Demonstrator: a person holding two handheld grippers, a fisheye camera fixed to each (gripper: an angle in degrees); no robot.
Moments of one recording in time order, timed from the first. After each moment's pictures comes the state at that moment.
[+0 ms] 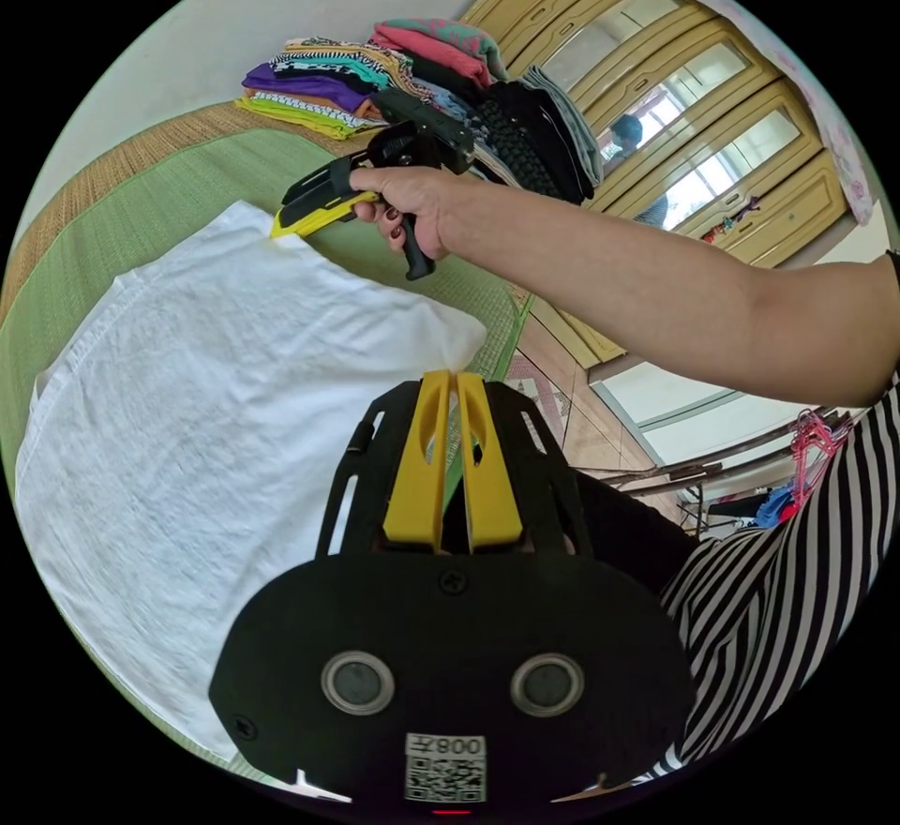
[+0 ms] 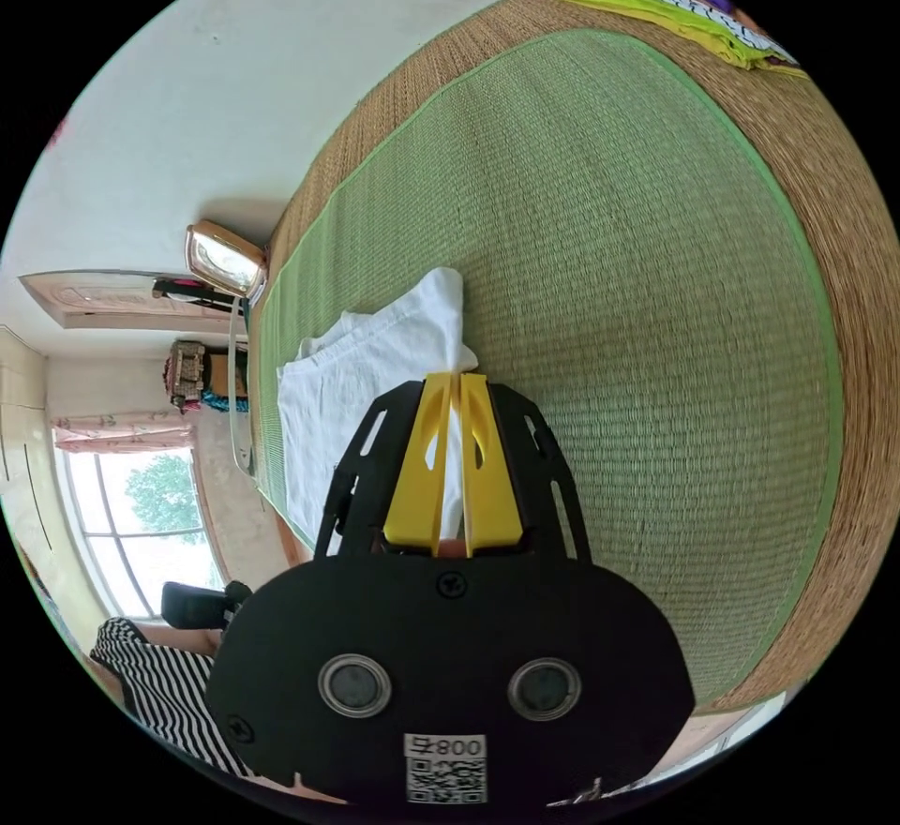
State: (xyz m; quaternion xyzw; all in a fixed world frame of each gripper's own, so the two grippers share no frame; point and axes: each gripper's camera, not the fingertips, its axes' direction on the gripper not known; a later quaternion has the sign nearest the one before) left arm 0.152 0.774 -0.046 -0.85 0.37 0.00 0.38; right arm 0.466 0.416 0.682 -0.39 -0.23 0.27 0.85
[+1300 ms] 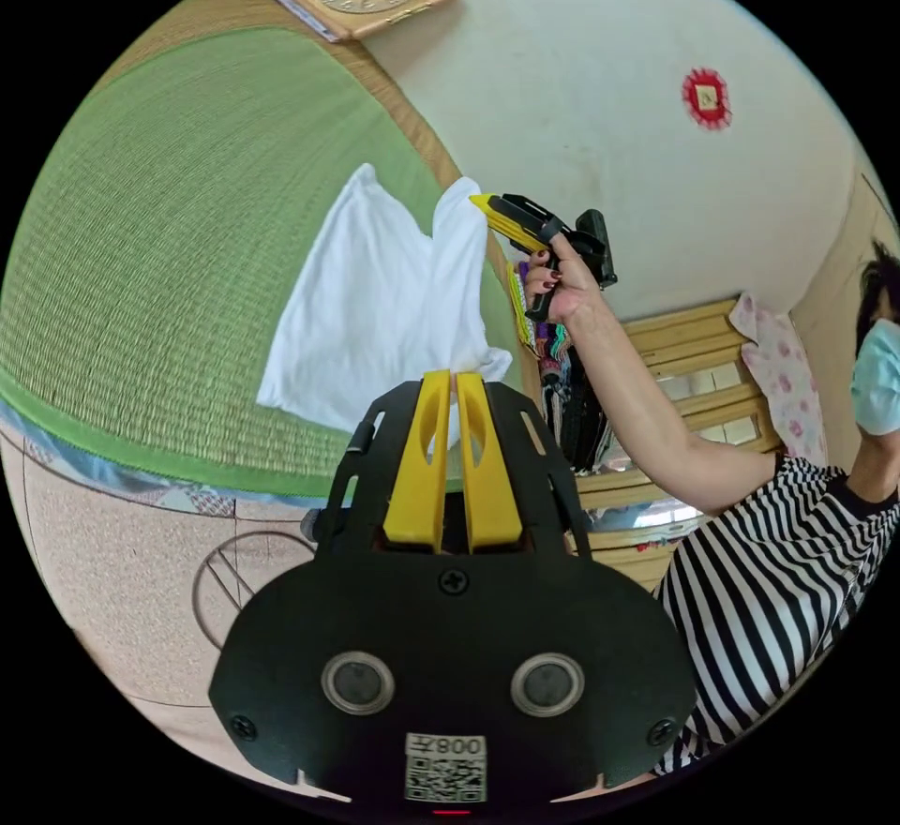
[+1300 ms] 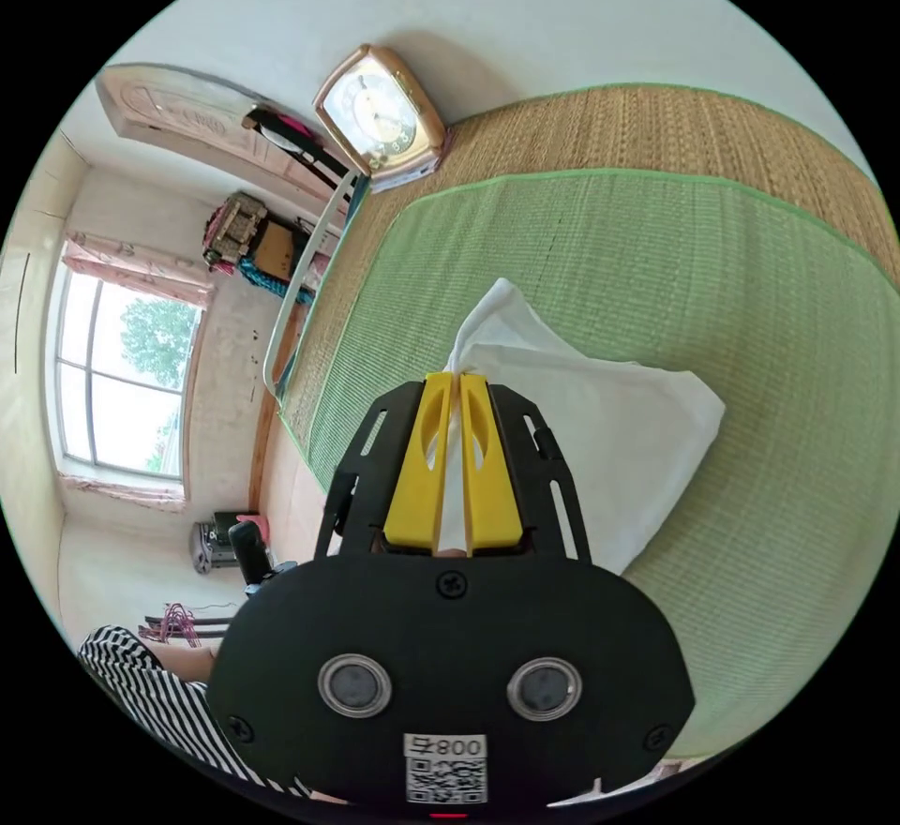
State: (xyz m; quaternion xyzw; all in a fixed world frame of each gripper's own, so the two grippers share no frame) left arm -0.356 0.554 -0.095 -0.75 -0.02 -0.32 0.58; right arm 0.036 0.383 0.844 -0.39 -0.33 0.04 0.86
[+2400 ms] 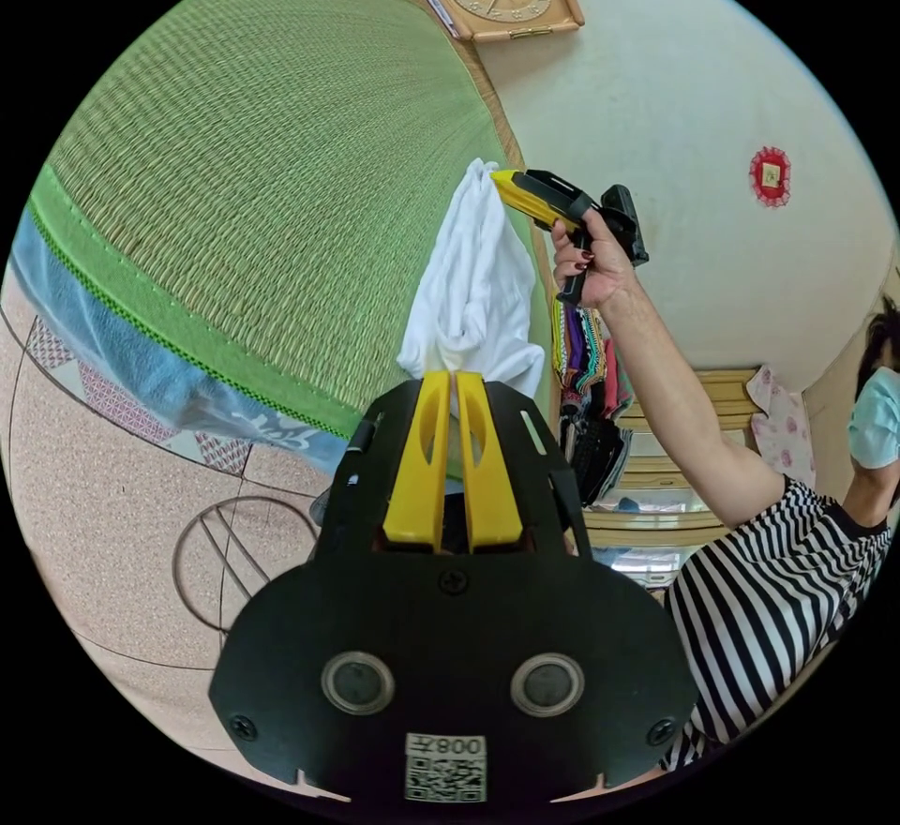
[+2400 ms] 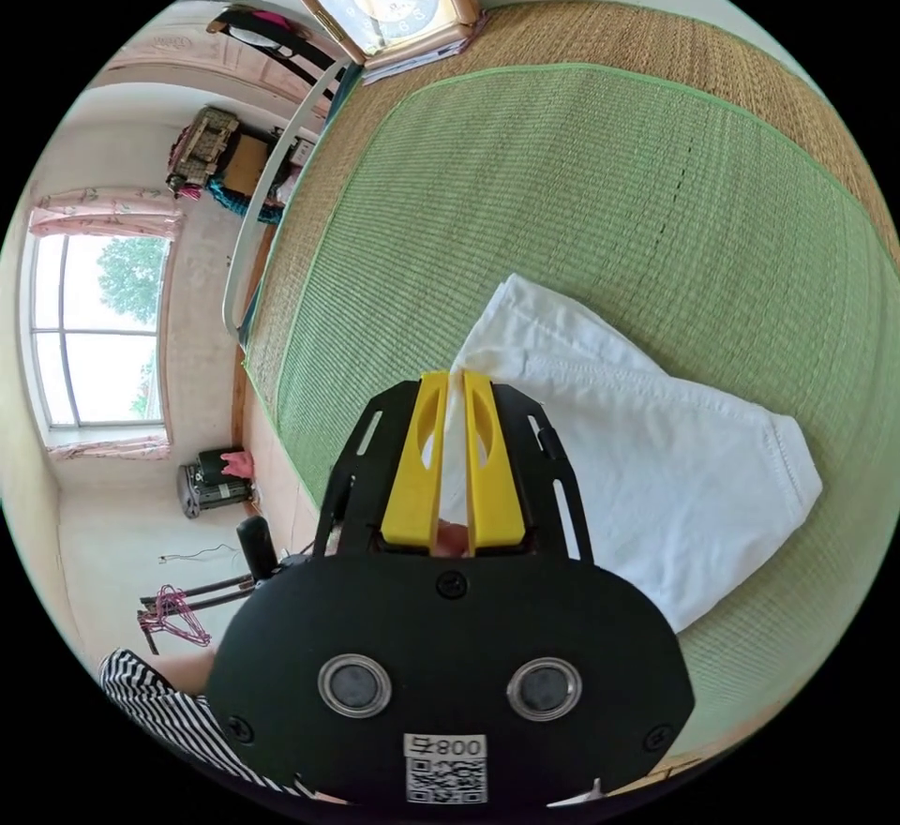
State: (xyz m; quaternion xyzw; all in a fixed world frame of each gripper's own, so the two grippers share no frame) left arm -0.512 0.516 -0.141 -0.74 -0.10 -0.36 0.56; right arm -0.157 0.527 0.969 -0.49 -0.33 -0.02 0.80
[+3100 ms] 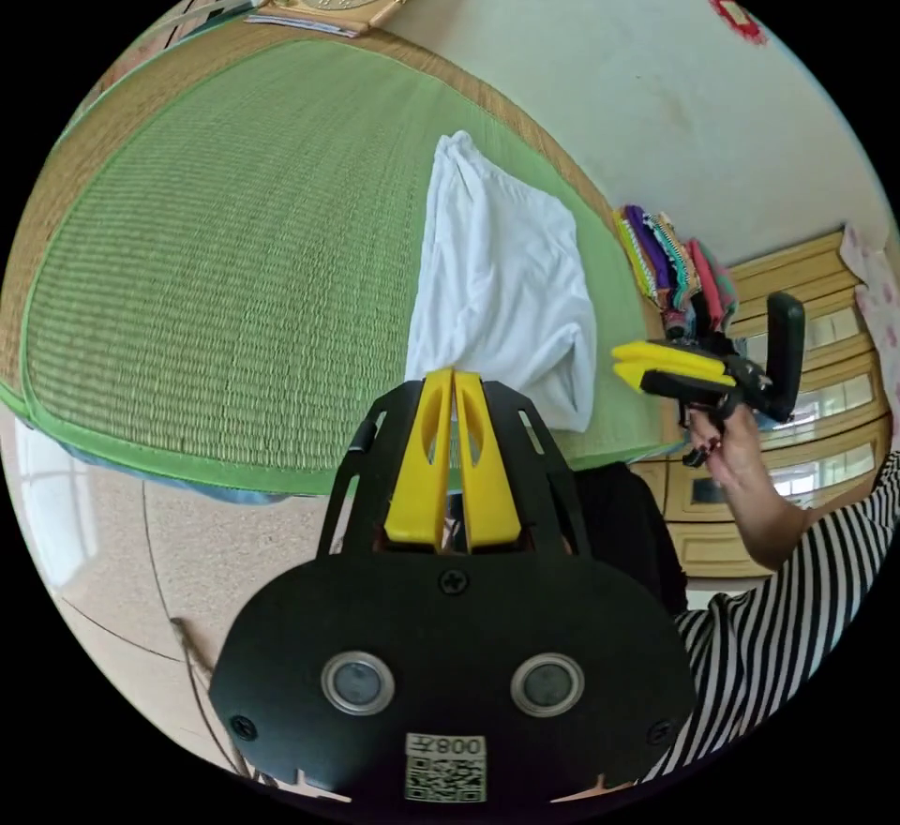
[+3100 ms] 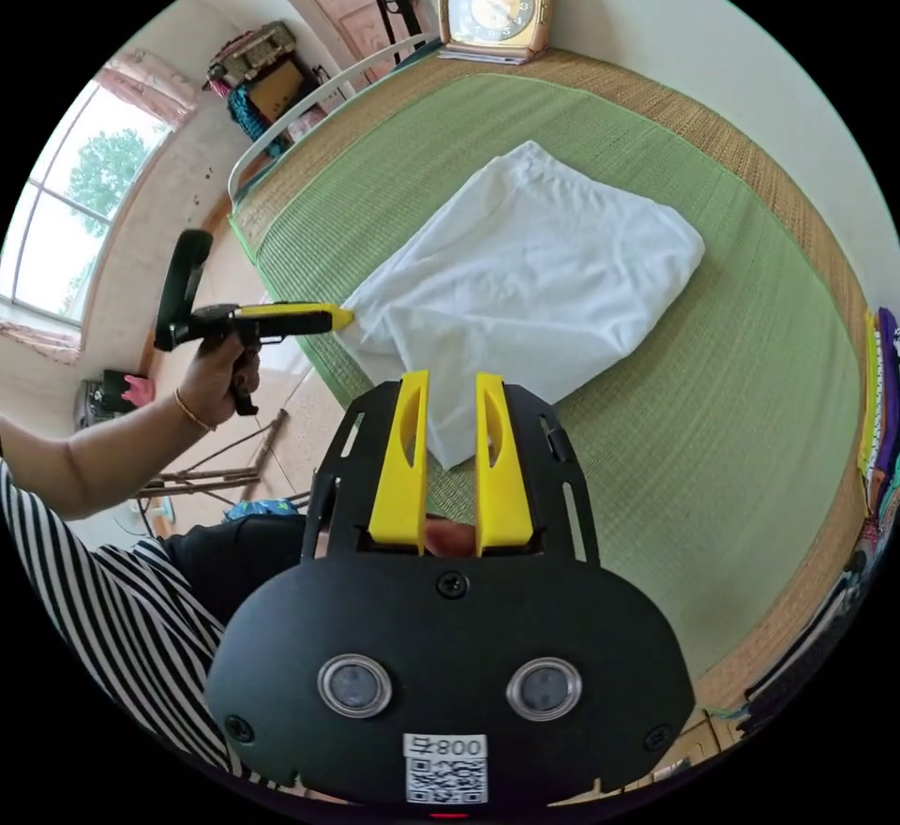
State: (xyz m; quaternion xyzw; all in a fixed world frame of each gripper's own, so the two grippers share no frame) left arm -0.487 0.511 -0.098 -0.83 -0.08 -0.15 0.53; right arm -0.175 0.706 0.730 -0.42 -0.23 -0.20 0.85
